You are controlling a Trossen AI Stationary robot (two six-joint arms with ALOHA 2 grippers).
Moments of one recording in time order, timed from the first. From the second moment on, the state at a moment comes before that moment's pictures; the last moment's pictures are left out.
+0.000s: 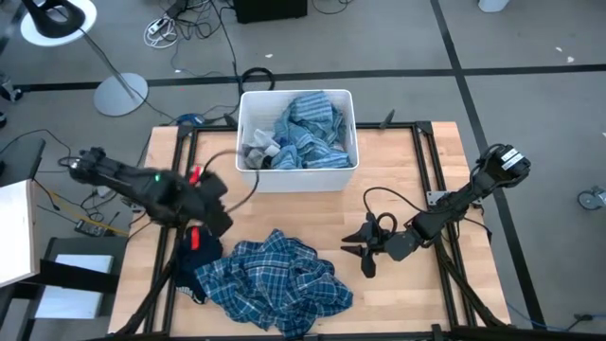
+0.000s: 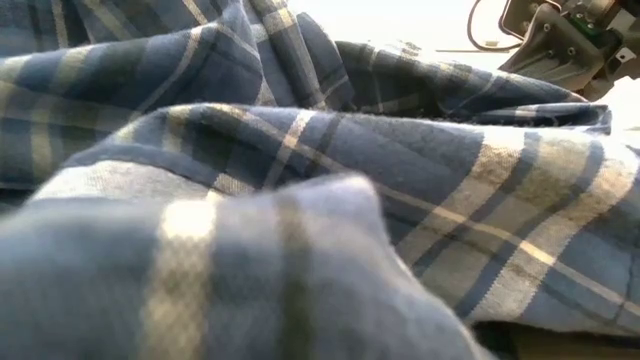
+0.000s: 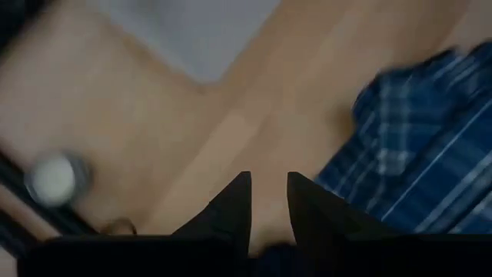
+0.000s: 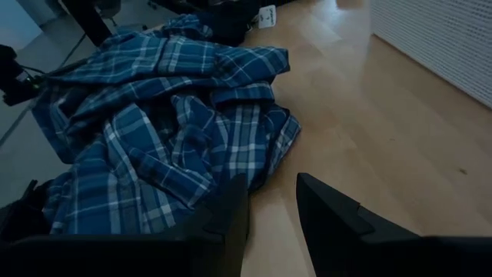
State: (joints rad) left arm -0.34 1.13 1.23 -1.37 -0.38 -0.96; right arm 0.59 1.38 0.50 0.39 0.60 0.61
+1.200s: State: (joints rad) left arm -0.77 1.10 0.61 -0.86 -0.16 -1.55; right arm 0.59 1.38 0.50 0.41 0.60 0.61
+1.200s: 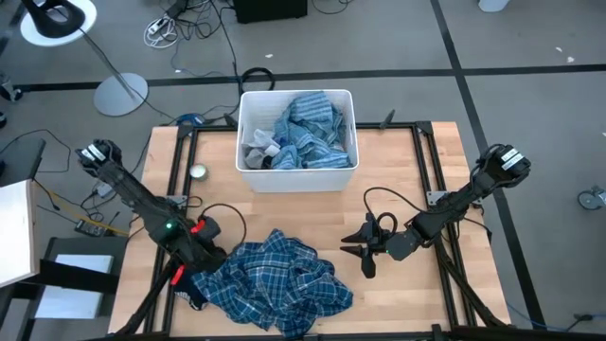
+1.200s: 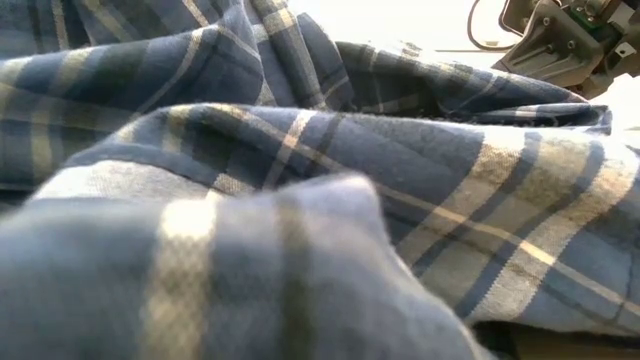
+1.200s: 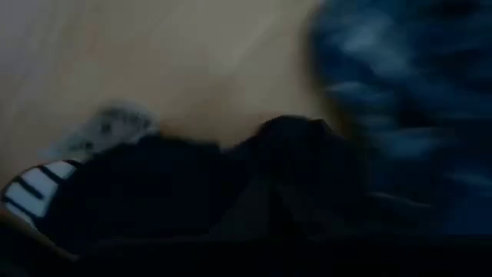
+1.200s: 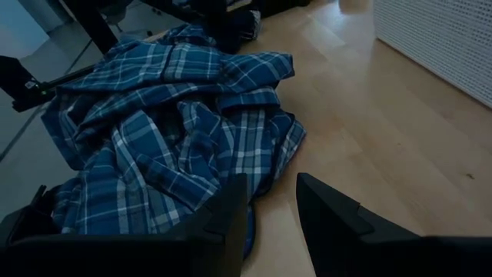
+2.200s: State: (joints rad) left arm 0.01 1.12 1.72 -0.70 -0.66 -0.08; right arm 0.53 1.39 0.50 0.49 0.60 0.55
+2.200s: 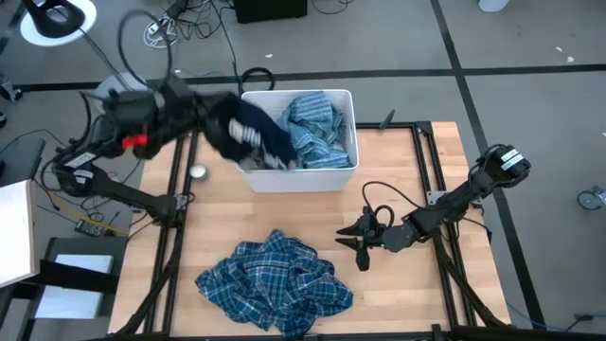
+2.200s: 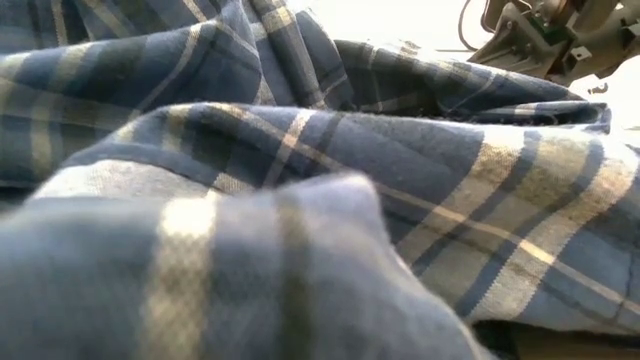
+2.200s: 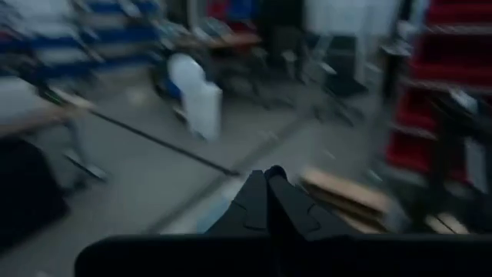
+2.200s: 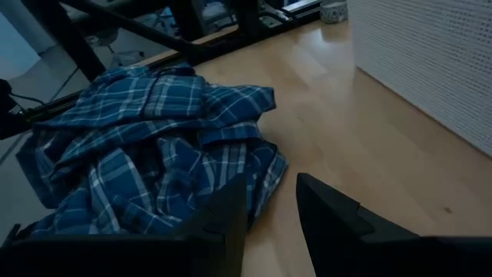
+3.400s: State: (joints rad) left arm 0.44 1.93 1.78 -0.93 -0.06 -0.09; right arm 0.52 1.39 0.50 0.47 0.55 0.52
